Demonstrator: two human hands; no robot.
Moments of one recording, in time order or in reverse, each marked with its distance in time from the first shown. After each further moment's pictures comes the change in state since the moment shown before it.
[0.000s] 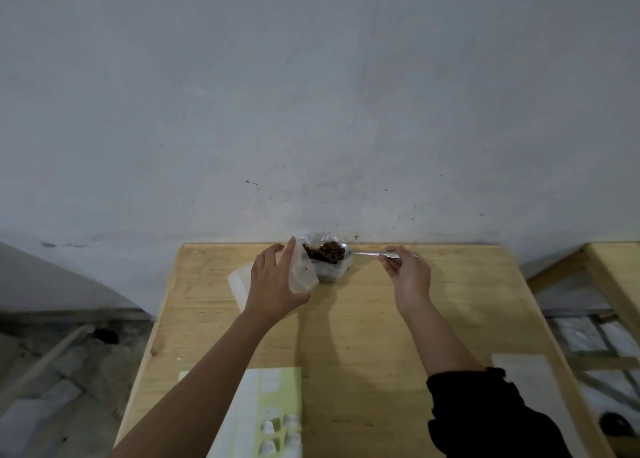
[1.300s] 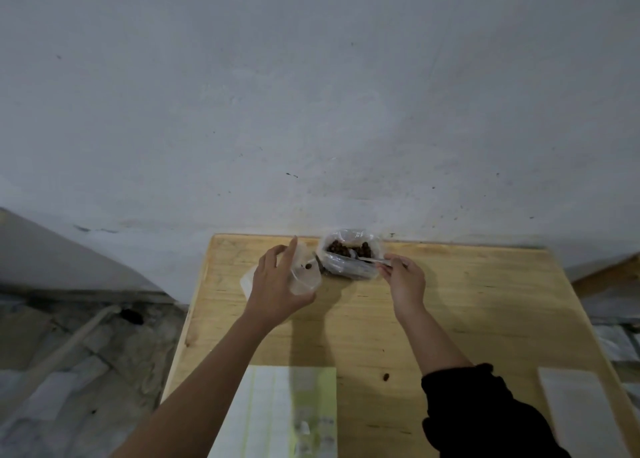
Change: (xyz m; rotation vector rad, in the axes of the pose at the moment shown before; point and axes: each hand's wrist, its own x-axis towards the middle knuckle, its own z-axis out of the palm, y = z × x) left_hand -0.011 -0.060 -0.020 -0.150 -0.017 -0.028; right_hand 0.005 0.073 0.035 -0.383 -0.006 -0.052
